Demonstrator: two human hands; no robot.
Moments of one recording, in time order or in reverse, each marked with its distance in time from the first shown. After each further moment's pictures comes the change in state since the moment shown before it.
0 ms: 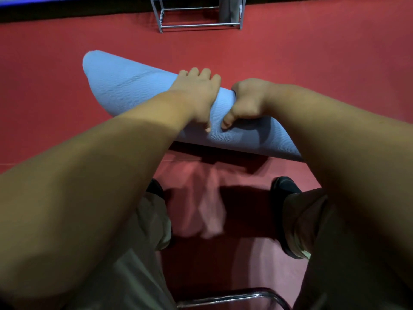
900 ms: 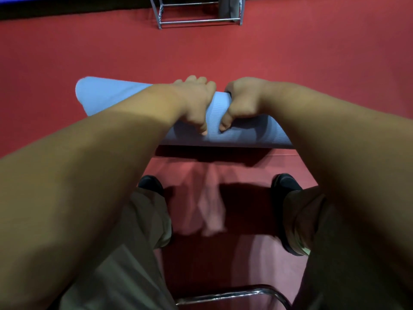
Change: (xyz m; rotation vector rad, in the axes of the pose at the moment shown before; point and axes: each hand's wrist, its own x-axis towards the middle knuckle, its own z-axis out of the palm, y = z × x) left_hand -0.002 -0.006 0.005 -0.112 -0.174 0.035; right_hand 0.007 -0.003 0.006 0.019 -0.015 -0.052
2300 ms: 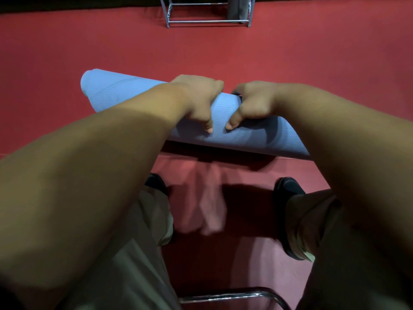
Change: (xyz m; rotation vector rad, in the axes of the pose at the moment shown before) left_hand -0.002 -0.015 -0.004 -0.028 0.058 0.024; right_hand 0.002 0.005 0.000 0.095 -0.047 -0.036
